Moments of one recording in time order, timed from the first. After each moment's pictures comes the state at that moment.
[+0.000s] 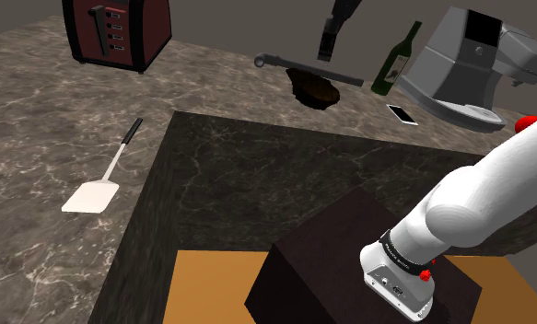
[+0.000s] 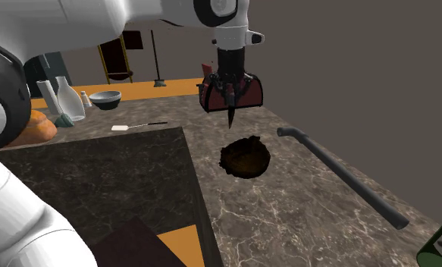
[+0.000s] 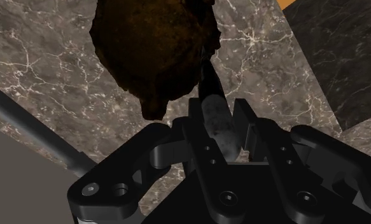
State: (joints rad) arm 0.06 -0.15 -0.18 -1.62 0.05 1.60 -0.39
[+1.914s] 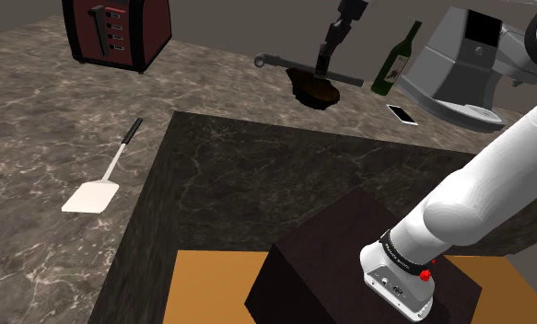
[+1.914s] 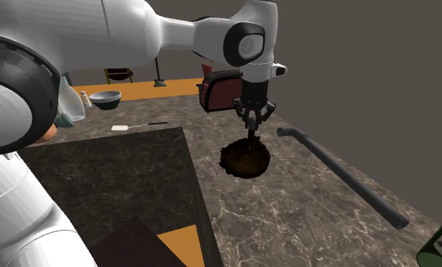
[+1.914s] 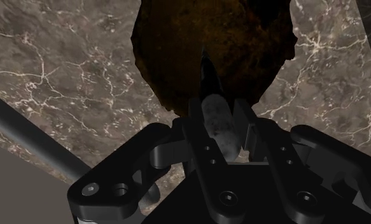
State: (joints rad) arm 0.01 -0.05 -0.25 -1.72 0.08 1.79 -0.53
